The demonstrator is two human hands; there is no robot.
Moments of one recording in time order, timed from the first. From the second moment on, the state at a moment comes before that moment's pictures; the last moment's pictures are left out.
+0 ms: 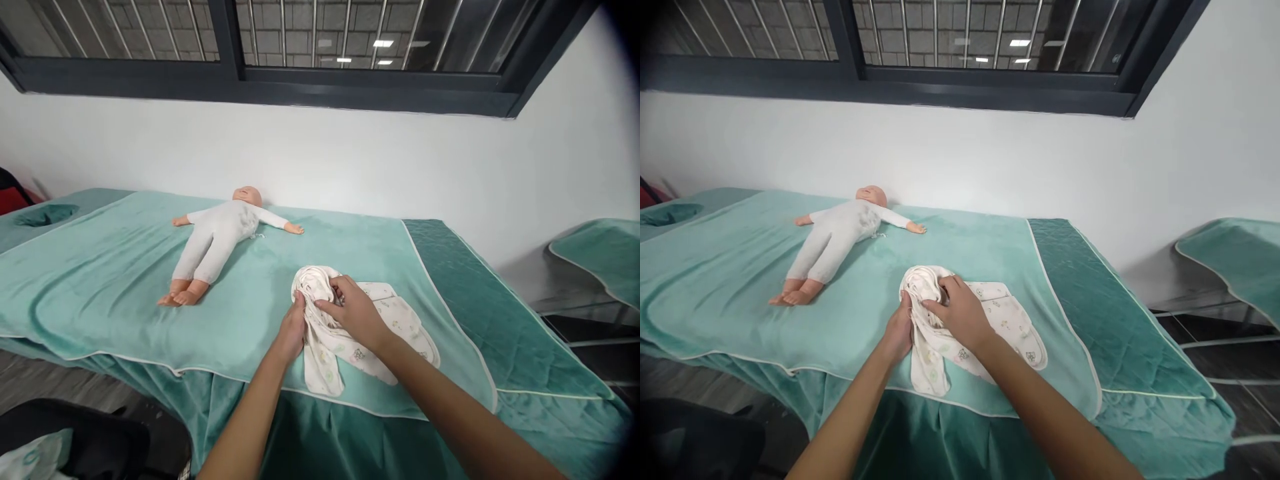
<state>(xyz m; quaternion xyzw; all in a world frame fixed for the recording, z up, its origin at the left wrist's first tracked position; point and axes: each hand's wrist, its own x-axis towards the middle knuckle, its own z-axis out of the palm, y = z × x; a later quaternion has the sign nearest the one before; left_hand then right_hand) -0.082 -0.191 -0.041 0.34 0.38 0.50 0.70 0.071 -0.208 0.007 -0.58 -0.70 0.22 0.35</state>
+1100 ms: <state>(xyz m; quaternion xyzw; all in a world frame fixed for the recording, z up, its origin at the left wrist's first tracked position) -0.082 -0.180 -0.052 0.20 0.25 0.55 0.77 0.117 -0.195 0.087 -0.52 -0.56 0.12 0.63</state>
